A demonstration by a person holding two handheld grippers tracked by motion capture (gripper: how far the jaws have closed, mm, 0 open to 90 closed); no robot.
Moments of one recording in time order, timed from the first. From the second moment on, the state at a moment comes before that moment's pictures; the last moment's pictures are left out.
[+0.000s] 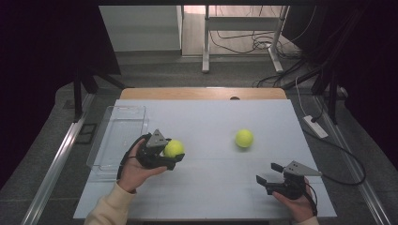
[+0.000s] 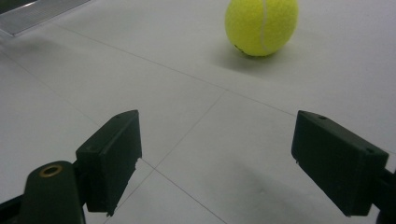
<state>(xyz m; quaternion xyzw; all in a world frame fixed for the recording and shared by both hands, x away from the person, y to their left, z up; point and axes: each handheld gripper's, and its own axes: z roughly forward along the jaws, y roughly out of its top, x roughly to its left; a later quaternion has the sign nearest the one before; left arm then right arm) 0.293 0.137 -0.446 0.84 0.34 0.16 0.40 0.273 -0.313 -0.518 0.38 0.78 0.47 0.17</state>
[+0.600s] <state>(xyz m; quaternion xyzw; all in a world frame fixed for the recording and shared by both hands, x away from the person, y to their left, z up) 0.299 0.153 -0.441 0.82 0.36 0.17 0.40 0.274 -0.312 -0.519 0.38 0.78 0.47 0.17</state>
